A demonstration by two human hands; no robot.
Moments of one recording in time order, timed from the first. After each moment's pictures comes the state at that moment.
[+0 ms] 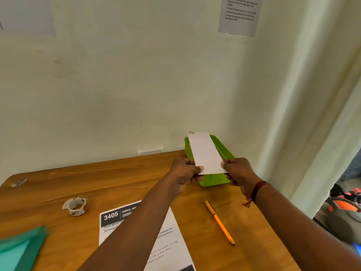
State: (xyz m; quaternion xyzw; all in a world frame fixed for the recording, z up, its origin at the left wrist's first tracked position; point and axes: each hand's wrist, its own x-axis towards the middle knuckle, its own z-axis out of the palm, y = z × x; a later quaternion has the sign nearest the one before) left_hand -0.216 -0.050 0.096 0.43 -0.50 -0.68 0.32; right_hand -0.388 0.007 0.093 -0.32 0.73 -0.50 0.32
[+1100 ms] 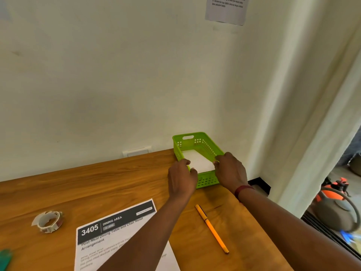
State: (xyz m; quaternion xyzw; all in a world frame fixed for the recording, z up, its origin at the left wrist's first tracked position) left_hand -0.267 -0.066 0.040 0.51 -0.73 -0.26 0.39; right_hand -0.424 -0.028 0.054 -0.54 0.82 -0.19 -0.06
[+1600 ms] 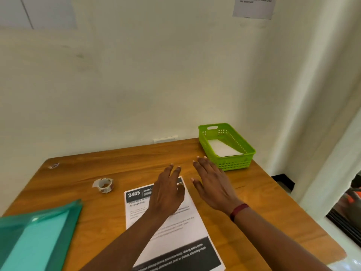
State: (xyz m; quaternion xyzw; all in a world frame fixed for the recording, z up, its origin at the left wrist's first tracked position) left_hand -0.108 0.003 0.008 0.52 -0.80 -0.10 0.27; right_hand -0.277 0.043 0.032 -0.73 0.66 -0.17 -0.09
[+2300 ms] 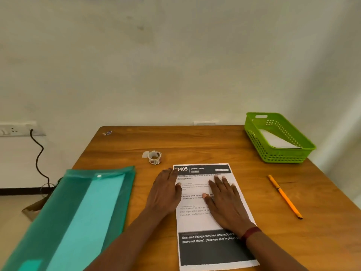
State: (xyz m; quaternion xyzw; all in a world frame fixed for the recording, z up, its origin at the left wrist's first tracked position) left_hand 0.047 0.022 -0.037 0.57 -0.78 -0.10 0.21; right_hand -0.164 0.062 -0.053 -0.73 0.68 -0.09 0.06
